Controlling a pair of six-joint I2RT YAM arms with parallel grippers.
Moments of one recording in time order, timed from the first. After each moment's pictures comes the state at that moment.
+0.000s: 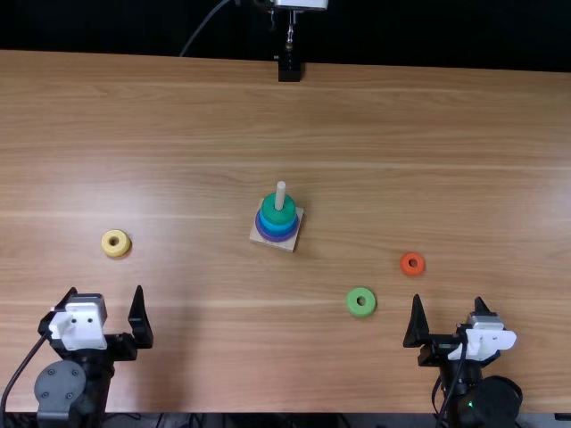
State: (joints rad) left arm -0.03 0.19 0.21 -0.28 -0.04 -0.11; right arm -0.03 0.01 0.07 -0.24 -0.02 0.01
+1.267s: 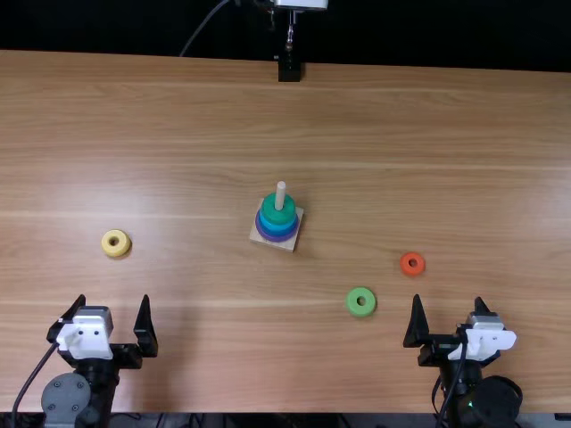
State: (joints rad) left arm -0.03 0.01 0.10 -0.34 0.00 -0.10; right arm -0.03 0.01 0.07 -0.24 -0.02 0.01
